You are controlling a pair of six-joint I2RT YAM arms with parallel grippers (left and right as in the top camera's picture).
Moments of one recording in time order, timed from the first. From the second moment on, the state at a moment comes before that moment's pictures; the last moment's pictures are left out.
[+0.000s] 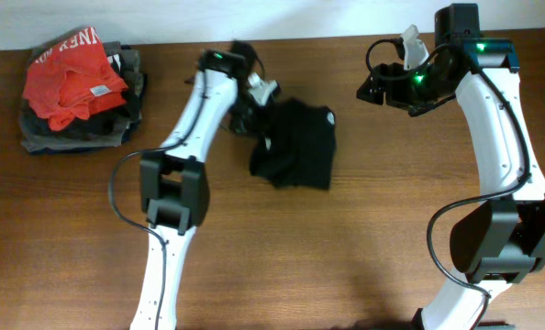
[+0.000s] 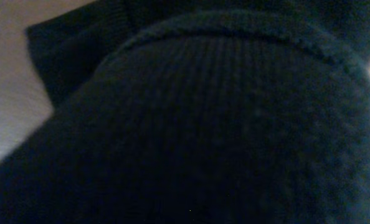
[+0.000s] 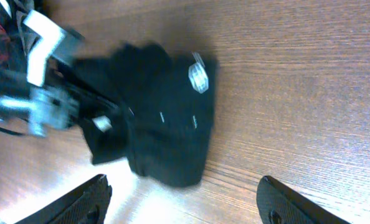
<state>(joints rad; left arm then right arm) -0.30 2.59 2.50 -1.40 0.55 -0.03 -0.05 1.95 1.93 -1.19 -0.52 0.07</state>
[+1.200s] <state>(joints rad) 0.11 2.60 3.12 -1.18 0.49 -0.44 -0.05 1.97 1.93 -1.17 -0.47 0.07</state>
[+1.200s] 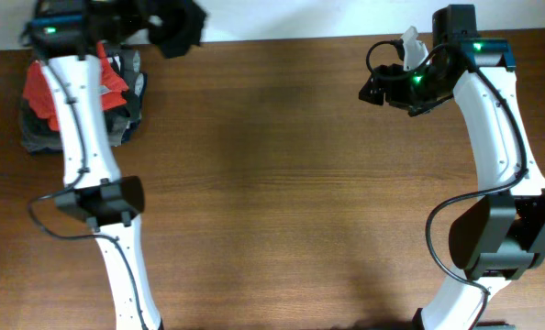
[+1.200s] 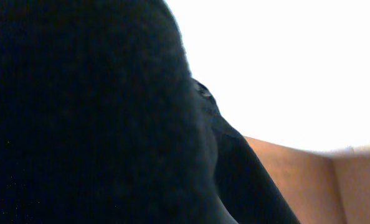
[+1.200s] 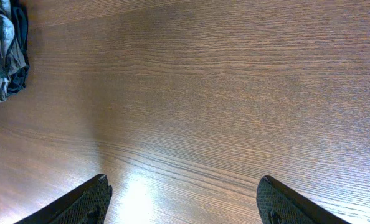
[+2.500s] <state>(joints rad) 0.35 2.60 3.04 -1.68 -0.01 -0.51 -0.05 1.97 1.93 -1.20 -0.47 0.07</state>
